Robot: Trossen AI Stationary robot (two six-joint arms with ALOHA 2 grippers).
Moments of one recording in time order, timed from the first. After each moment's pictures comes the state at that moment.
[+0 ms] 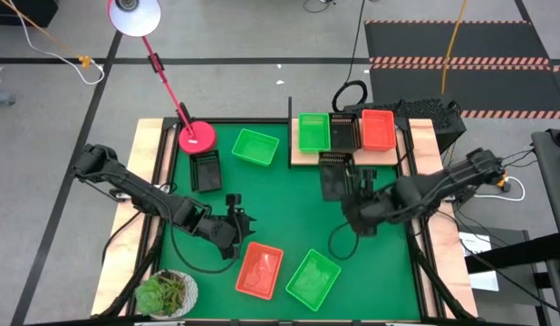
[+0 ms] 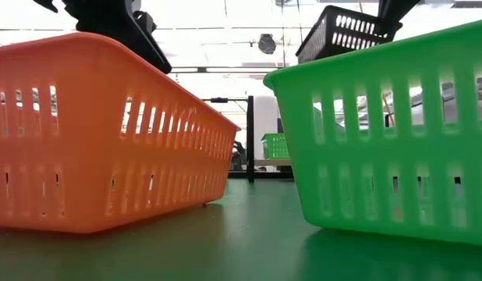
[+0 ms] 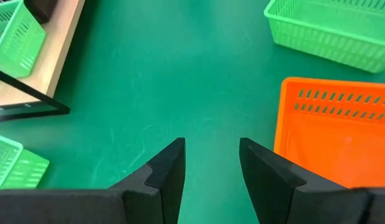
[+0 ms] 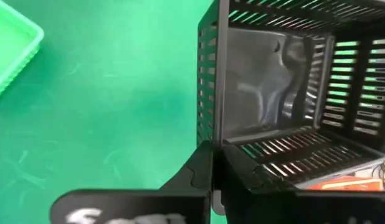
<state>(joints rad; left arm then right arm) -0.45 1.40 0.93 -0.36 -0.45 -0.18 0.37 1.37 1.41 -1.42 0.45 0.28</state>
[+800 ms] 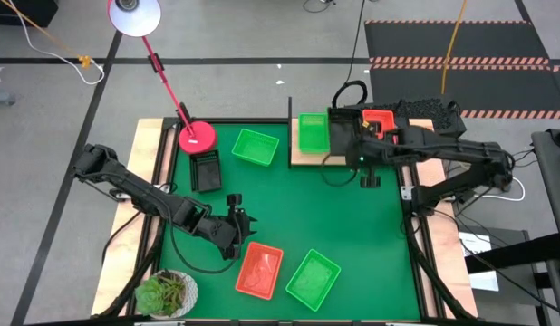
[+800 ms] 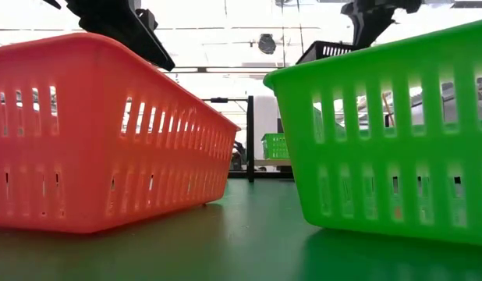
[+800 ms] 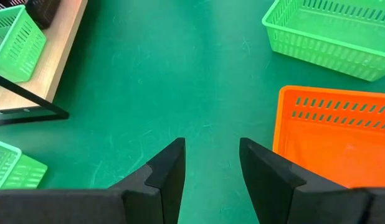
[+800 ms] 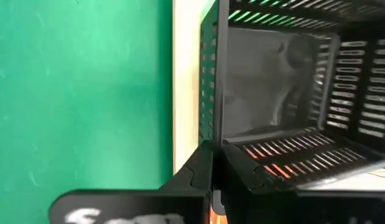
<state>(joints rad) -0.45 1.40 0.93 -0.34 -0.45 -0.18 -0.10 1.27 1.40 -1.38 0.44 -0.23</state>
